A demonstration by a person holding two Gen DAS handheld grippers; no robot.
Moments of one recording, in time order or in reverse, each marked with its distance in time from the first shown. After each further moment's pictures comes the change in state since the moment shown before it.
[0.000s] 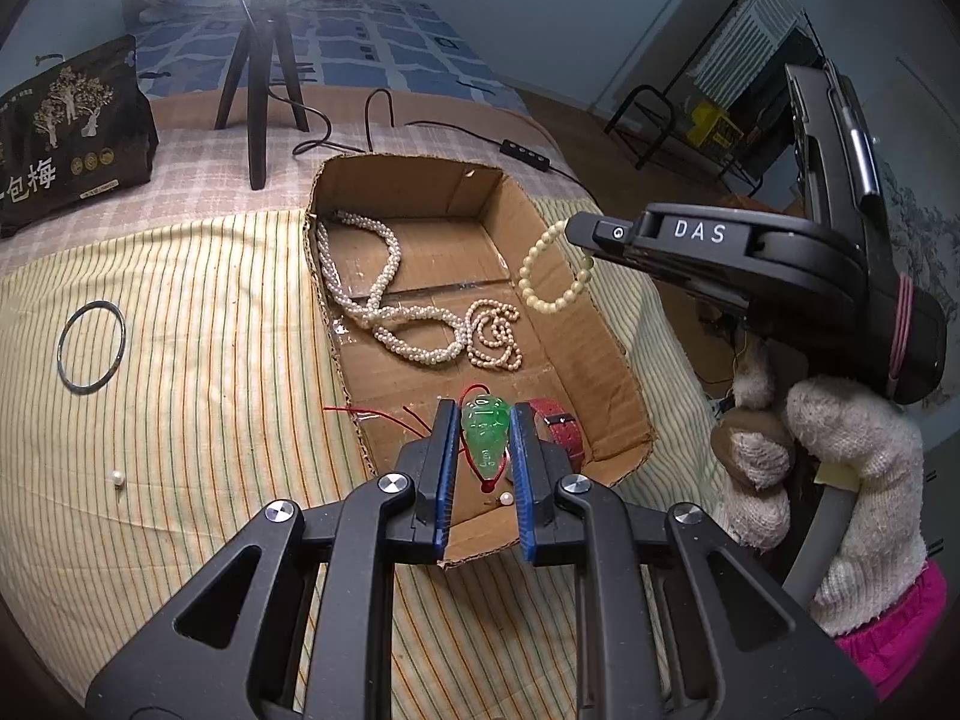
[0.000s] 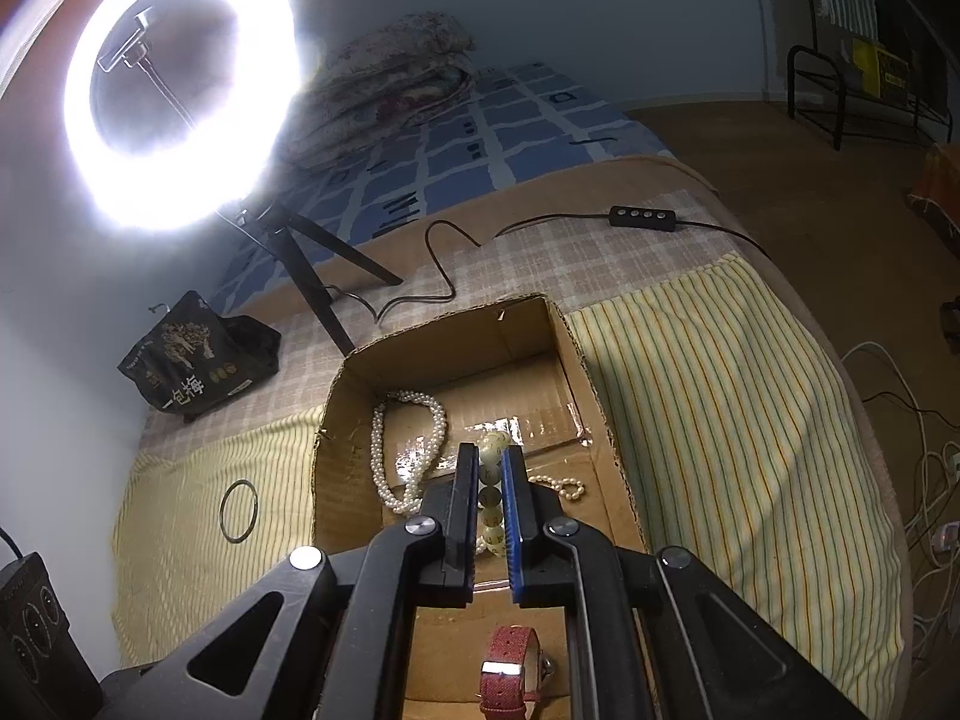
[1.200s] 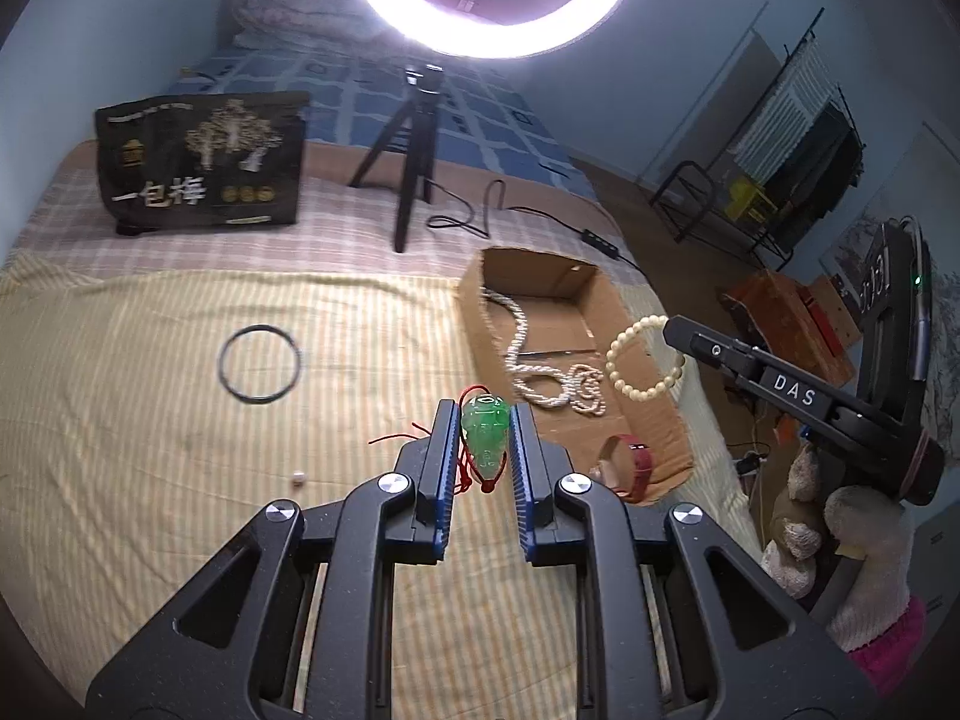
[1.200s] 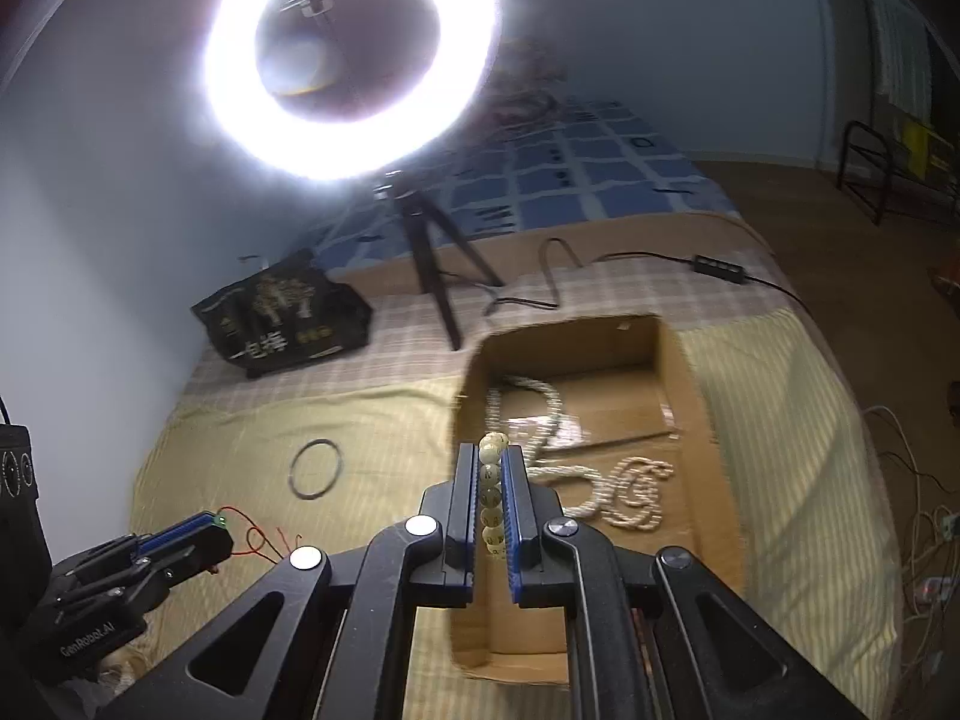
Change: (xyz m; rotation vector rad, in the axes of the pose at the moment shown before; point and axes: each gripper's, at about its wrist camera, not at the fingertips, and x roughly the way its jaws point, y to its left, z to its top) left arm -0.100 0.076 0.002 -0.102 -0.142 0.066; right arm -0.047 0.075 -0.030 -0.163 -0.057 0.036
